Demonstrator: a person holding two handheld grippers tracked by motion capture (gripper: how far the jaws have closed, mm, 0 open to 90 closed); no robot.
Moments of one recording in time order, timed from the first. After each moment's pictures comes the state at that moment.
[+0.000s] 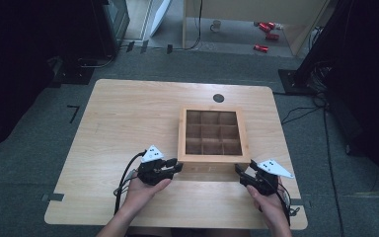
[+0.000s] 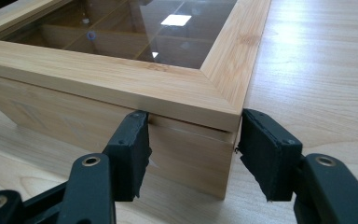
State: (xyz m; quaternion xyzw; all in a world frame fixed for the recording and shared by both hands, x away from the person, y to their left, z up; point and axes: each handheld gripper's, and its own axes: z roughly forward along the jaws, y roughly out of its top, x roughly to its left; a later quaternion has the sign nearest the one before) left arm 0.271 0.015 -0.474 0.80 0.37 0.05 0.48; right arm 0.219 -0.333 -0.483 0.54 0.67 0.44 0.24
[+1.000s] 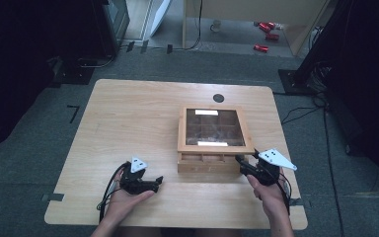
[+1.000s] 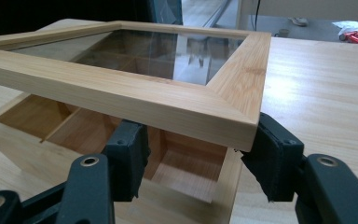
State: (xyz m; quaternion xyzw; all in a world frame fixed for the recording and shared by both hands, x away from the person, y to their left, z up) left arm 0.258 0.071 -0.512 0.81 0.45 0.13 0.35; right arm 0.236 -0.329 -0.450 0.52 0.66 0.46 0.28
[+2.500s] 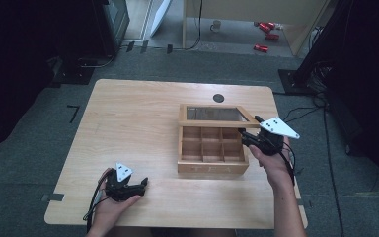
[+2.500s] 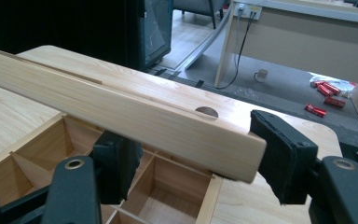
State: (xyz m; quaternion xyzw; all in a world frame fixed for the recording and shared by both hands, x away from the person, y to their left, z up) left arm 0.242 0.100 -0.519 0.79 0.48 0.20 0.33; right arm 0.292 -0.329 -0.387 0.47 0.67 0.45 0.35
